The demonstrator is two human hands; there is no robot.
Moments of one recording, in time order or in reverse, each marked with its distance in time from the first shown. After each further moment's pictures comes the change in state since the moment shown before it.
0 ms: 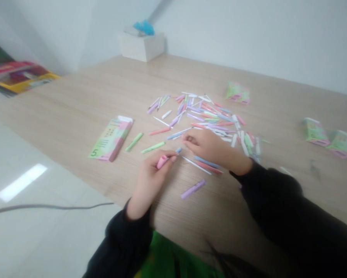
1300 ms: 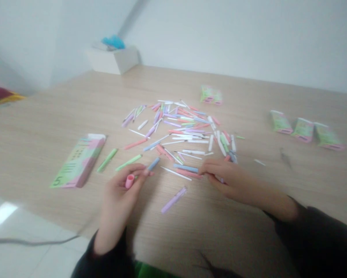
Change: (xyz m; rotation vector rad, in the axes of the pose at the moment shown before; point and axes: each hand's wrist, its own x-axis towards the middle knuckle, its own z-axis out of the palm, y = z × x) left_hand -0.002 0.000 -0.002 0.149 0.081 -0.069; right_hand -0.129 0.040 -0.017 0.129 -0.054 0.015
